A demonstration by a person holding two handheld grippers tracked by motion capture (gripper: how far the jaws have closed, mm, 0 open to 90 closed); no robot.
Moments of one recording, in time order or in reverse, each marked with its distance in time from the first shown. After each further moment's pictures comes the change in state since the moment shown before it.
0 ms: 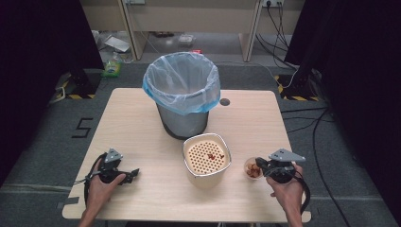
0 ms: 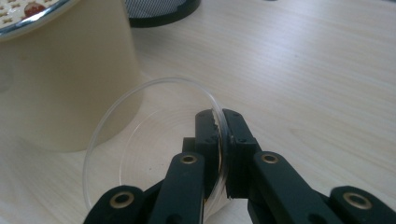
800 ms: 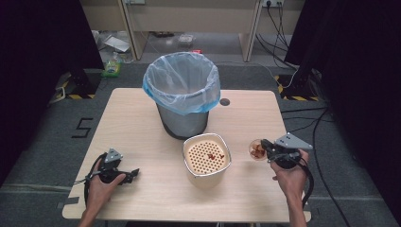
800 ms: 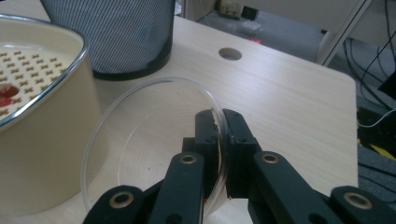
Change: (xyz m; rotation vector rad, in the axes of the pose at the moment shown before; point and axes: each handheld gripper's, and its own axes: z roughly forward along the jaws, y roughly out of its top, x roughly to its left) left arm 0.000 0.000 0.000 0.000 0.000 0.000; right arm -0.015 0.042 -0.007 -0.131 -0.100 -0.058
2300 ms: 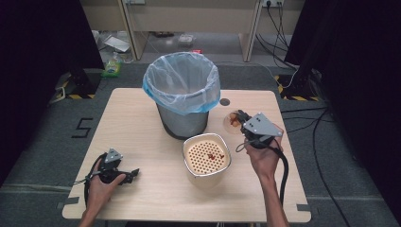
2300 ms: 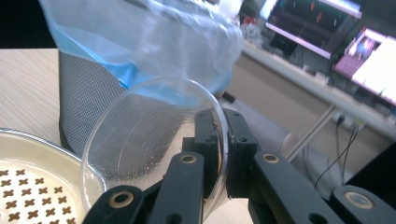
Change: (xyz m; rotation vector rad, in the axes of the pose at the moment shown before) left arm 0.000 0.000 0.000 -0.003 0.002 0.002; right arm 0.059 0.086 0.018 -0.287 -0.082 -0.327
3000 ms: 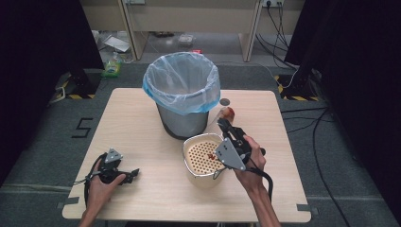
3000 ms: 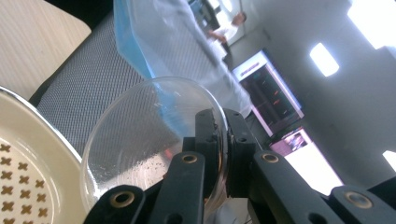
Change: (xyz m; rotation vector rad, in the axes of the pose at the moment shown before) left arm 0.000 0.000 0.000 -0.002 0.001 0.000; right arm 0.066 0.012 -0.009 -0.122 -0.134 -0.502
